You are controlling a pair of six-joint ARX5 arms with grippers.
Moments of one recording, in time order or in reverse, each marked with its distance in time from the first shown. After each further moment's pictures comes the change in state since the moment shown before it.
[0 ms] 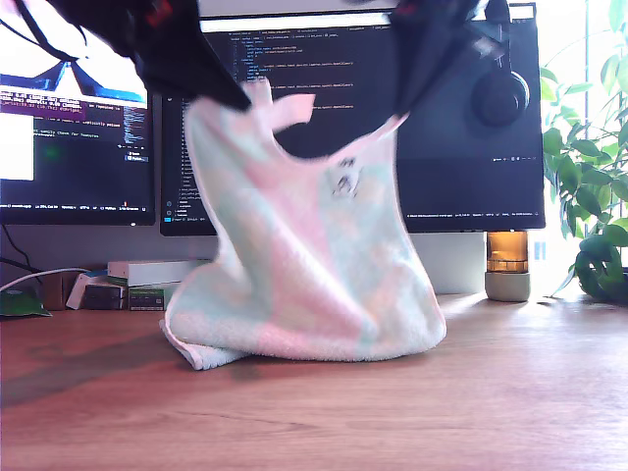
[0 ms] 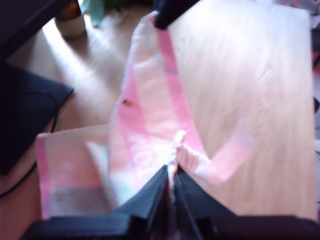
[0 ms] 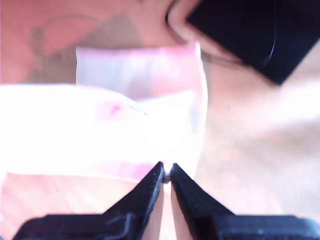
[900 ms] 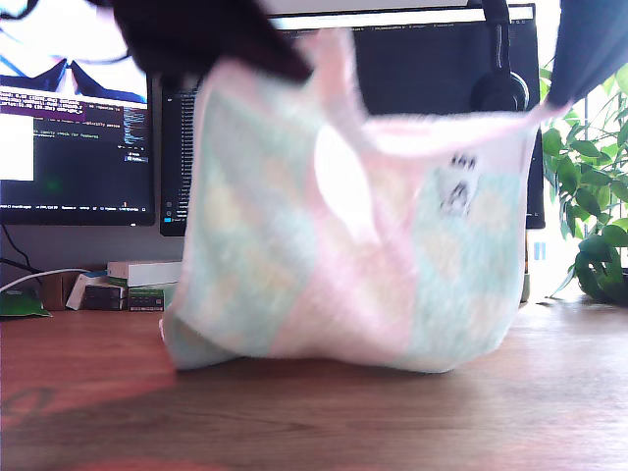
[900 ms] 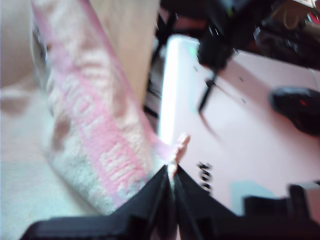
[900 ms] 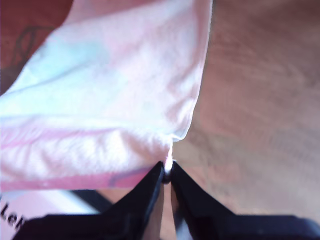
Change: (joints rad) left arm -0.535 -0.241 -0.324 -0.003 -0.091 -0.353; right arm 0.000 -0.579 -0.602 -0.025 -0.008 0.079
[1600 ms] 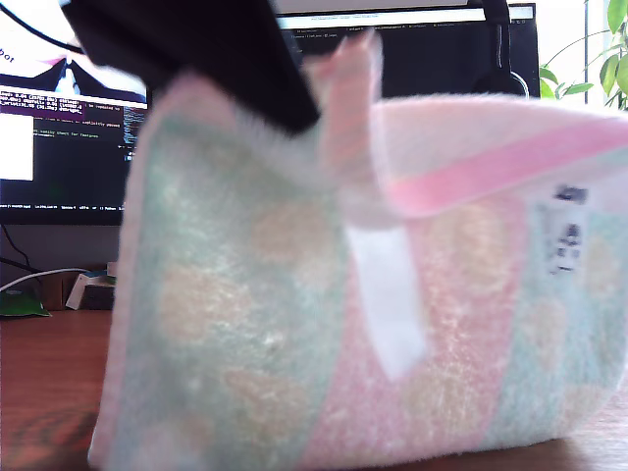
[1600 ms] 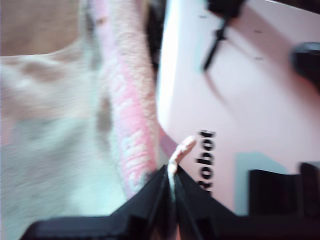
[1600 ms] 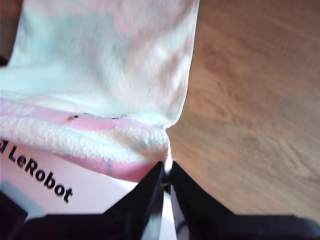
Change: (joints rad) left arm -0.125 -0.001 -0.004 -0.047 -0.238 -0.102; right arm 0.006 -0.114 -0.131 -0.097 -0.026 0.045
